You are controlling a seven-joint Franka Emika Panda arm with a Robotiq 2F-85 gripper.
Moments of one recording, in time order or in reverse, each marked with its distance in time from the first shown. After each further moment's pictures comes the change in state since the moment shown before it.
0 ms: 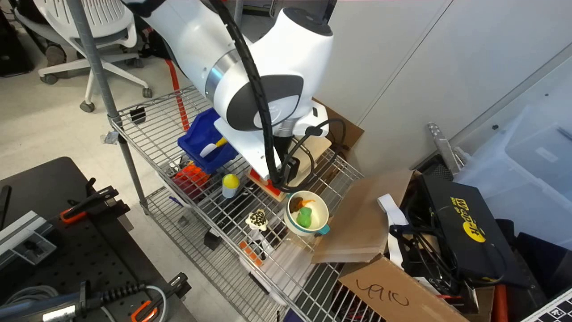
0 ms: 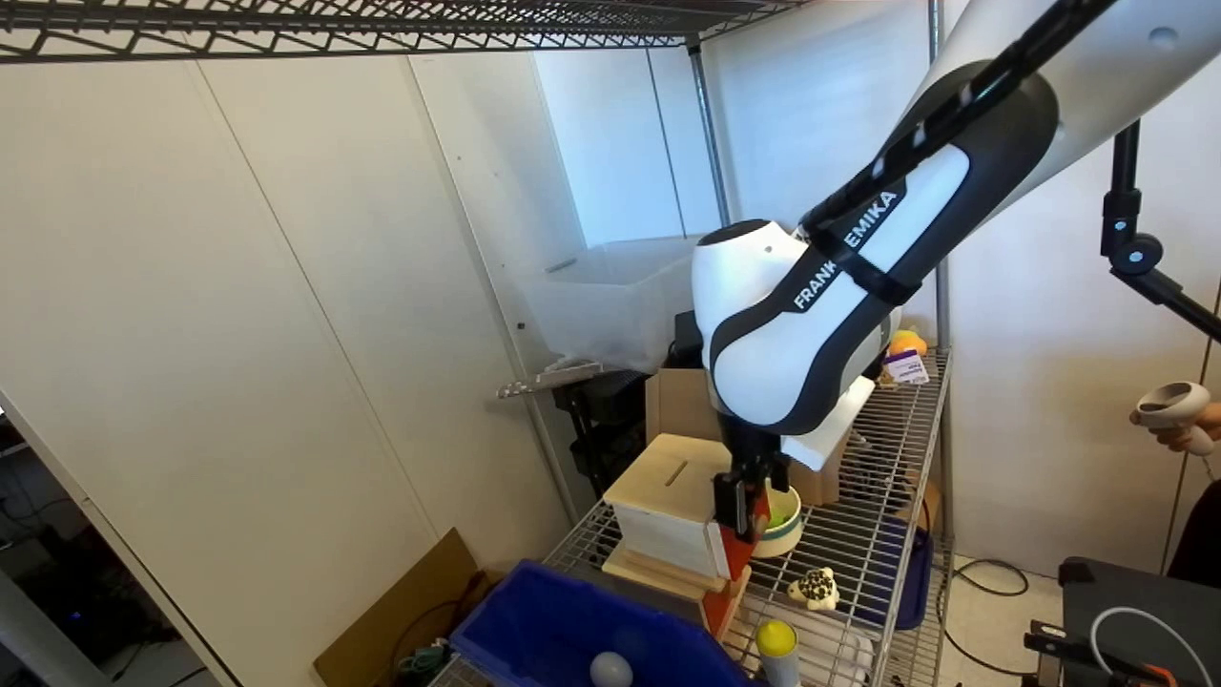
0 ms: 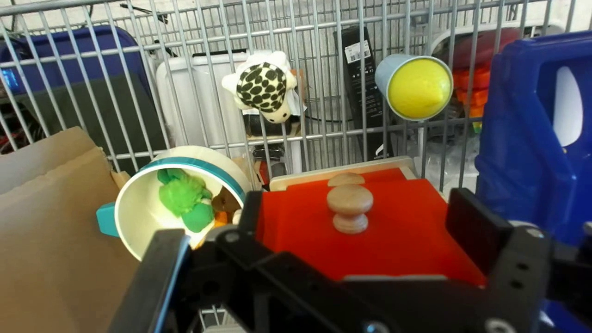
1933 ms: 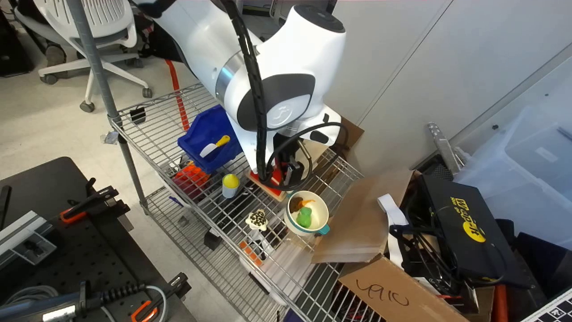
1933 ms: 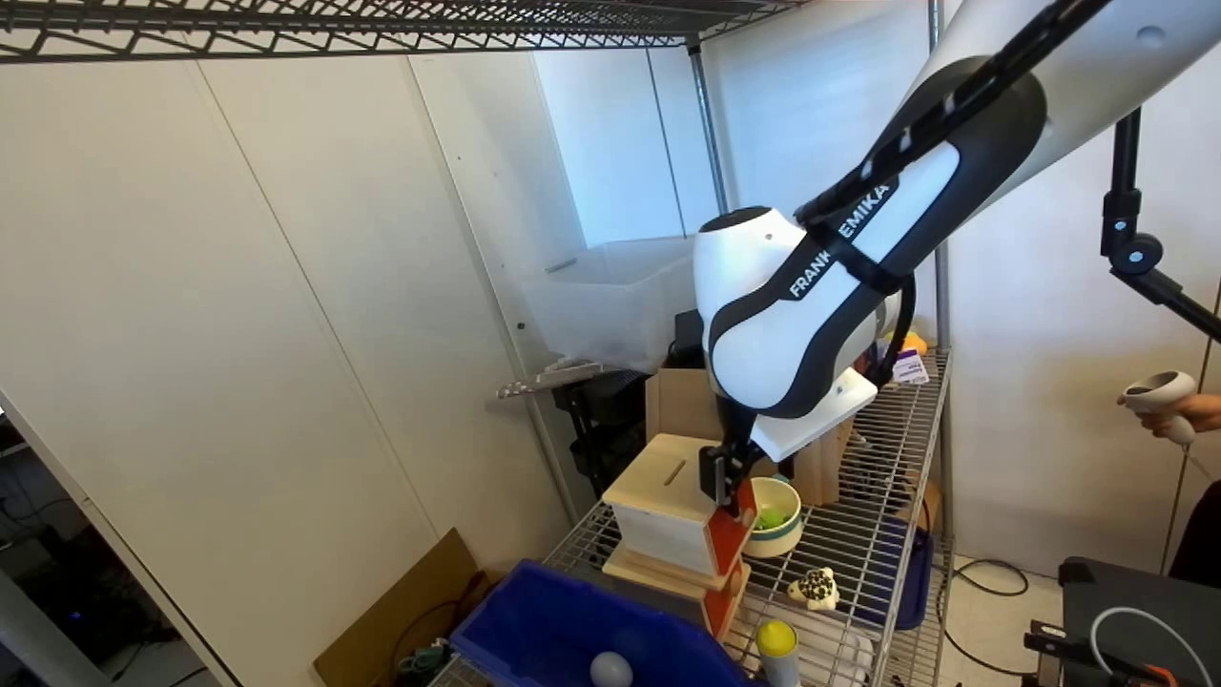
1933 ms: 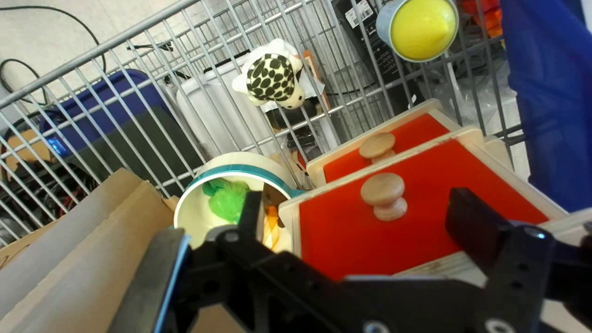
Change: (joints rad) arm 0.012 0.006 -0.039 0.030 -0.003 0.006 0.302
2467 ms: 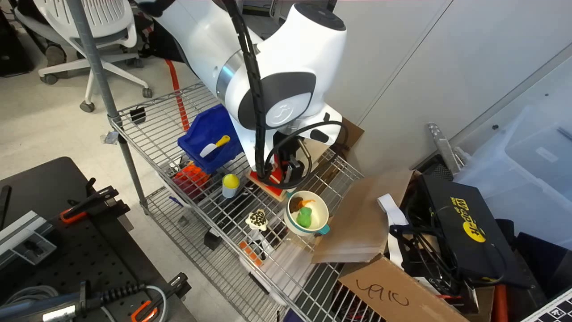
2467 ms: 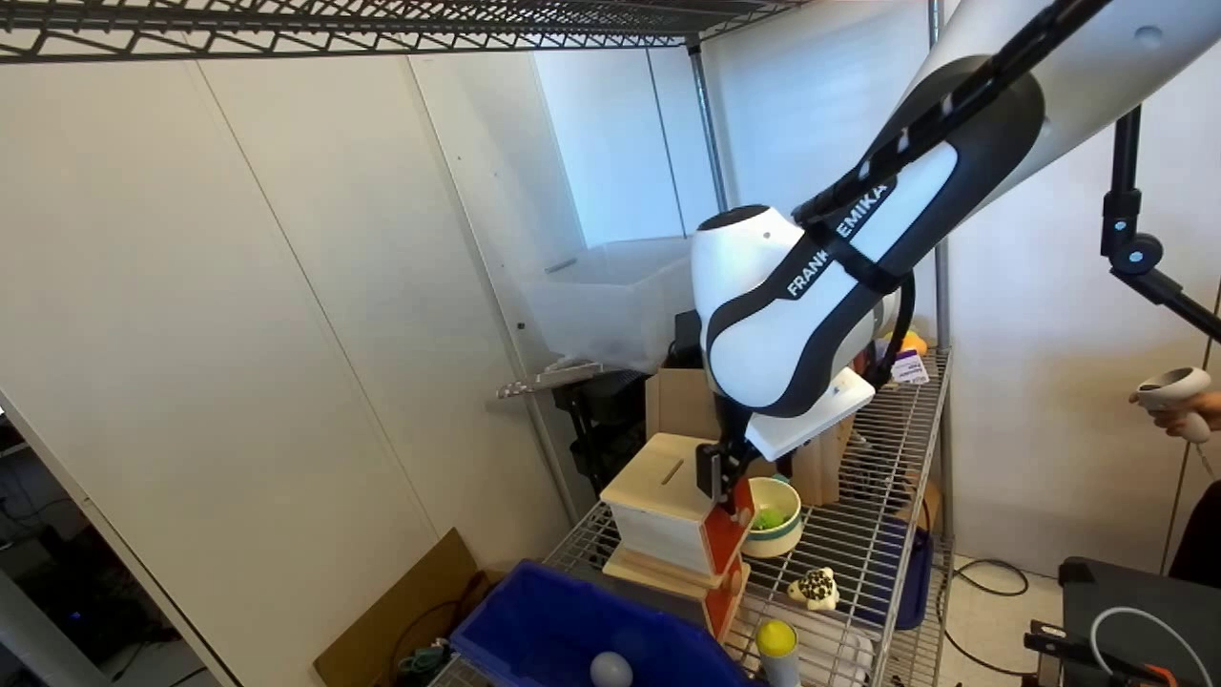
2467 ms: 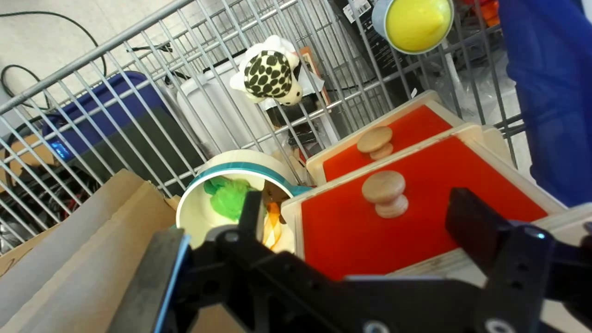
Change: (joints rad) arm 0.005 0.001 -0.004 0.006 0.000 0.001 0.031
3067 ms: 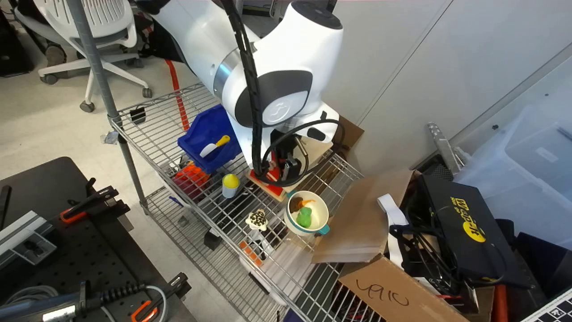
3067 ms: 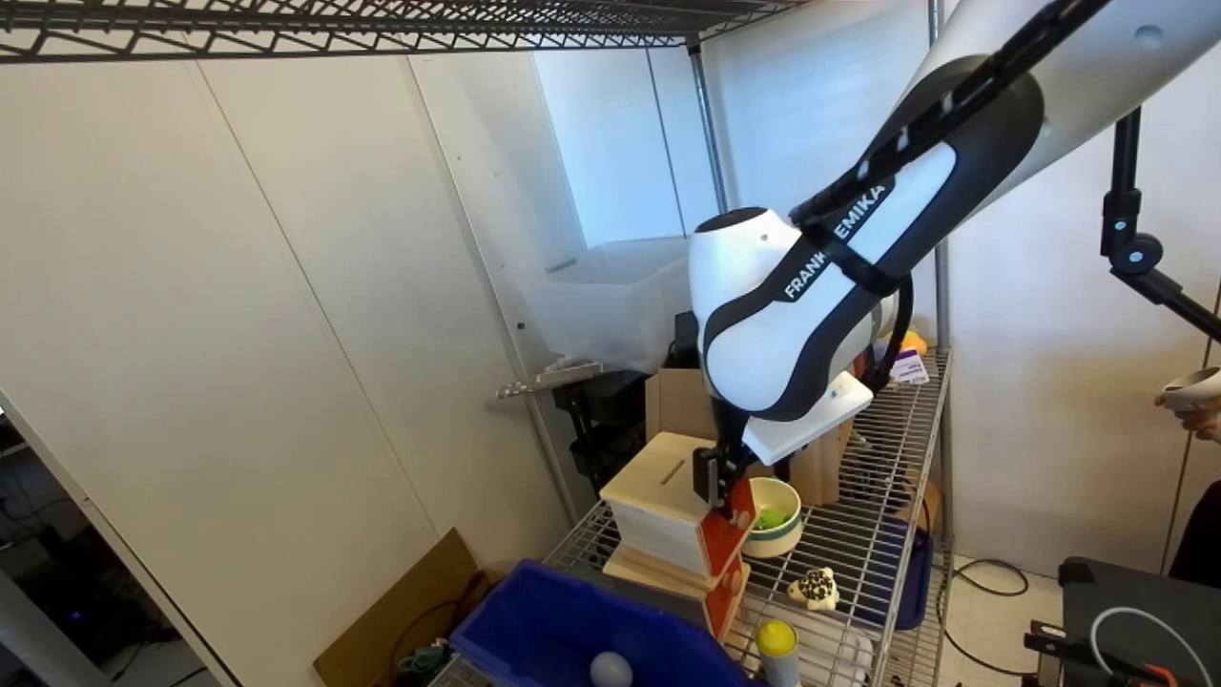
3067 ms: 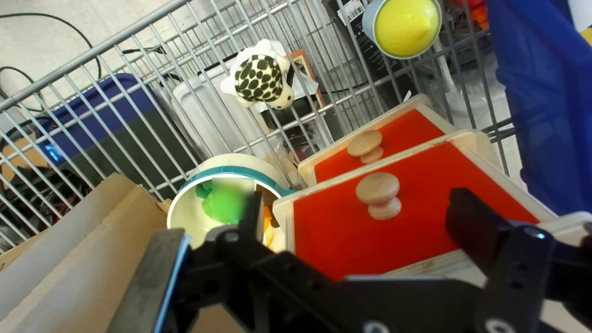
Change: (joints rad) arm 0.007 0.000 0.003 -0.003 0.011 0.001 0.000
